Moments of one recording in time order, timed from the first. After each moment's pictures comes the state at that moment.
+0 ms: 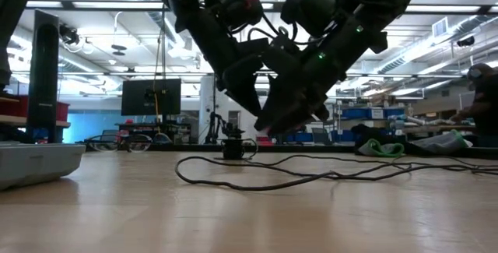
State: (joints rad) left arm 0.19 1.81 1.24 -0.33 -0.15 0.05; right arm 0.03 1.78 0.93 0.09 0.18 0.51
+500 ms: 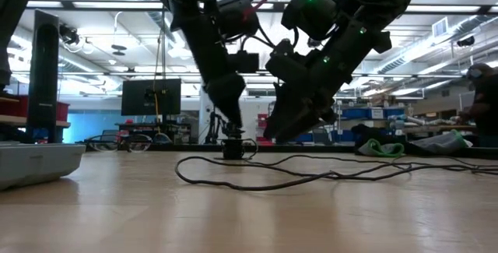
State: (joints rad) left arm 0.22 1.81 1.24 -0.47 -0.25 0.09; right arm 0.03 1.78 0.93 0.01 0.18 0.53
